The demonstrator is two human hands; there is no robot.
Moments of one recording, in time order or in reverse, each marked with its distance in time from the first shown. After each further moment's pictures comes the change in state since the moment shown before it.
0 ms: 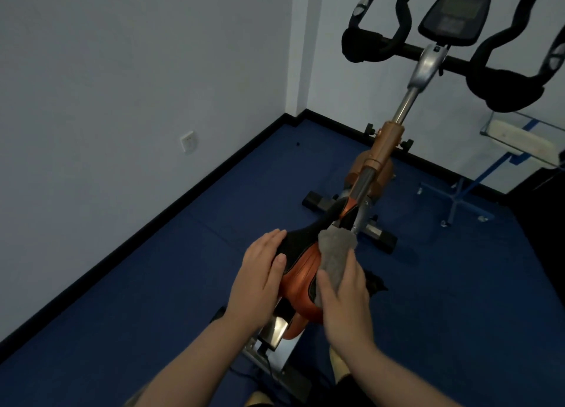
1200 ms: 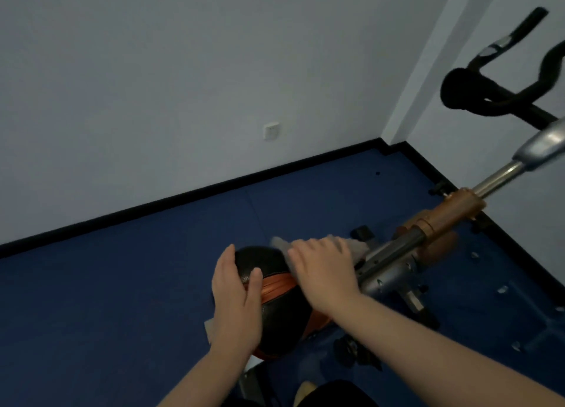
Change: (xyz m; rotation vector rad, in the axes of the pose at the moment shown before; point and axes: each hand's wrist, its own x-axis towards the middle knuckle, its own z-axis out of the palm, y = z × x) left_hand 0.003 0.062 0.087 -0.065 0.741 -0.605; right_hand 0.150 -0.022 -0.031 -0.826 -0.363 -0.966
